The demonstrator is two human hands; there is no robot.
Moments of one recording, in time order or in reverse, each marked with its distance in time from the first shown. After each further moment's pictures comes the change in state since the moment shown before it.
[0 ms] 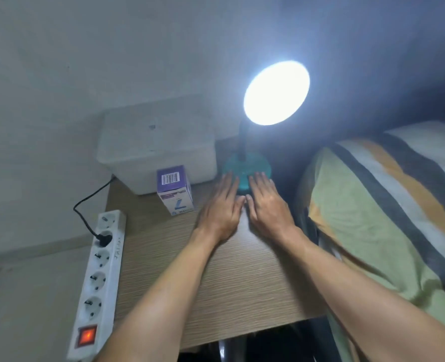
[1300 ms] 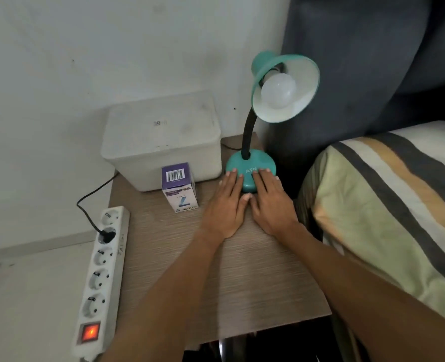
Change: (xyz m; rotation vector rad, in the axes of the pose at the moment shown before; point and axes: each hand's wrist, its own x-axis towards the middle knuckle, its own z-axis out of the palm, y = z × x) left_hand -0.004 0.000 0.002 0.051 0.053 0.042; right_hand 0.002 0.002 0.001 -0.040 0.015 0.009
